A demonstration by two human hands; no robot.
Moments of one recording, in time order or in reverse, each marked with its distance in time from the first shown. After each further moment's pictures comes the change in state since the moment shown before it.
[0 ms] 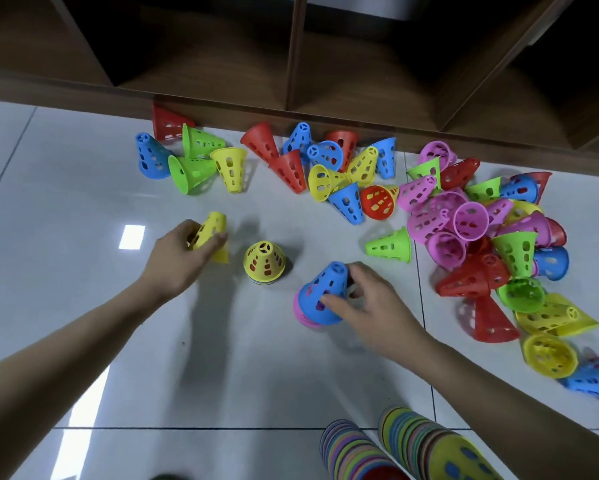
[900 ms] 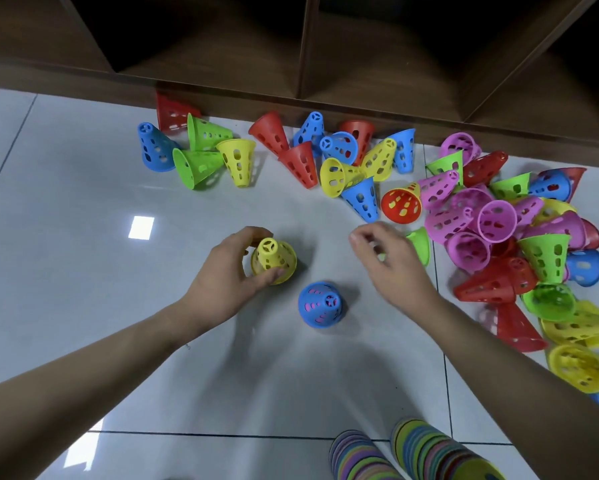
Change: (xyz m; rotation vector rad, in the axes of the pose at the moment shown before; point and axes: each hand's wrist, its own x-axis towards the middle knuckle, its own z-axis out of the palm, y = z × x) left_hand -0.018 0.015 0.042 -0.043 -0.149 0.404; right_hand 0.068 0.023 -0.012 -0.048 0.211 -0.105
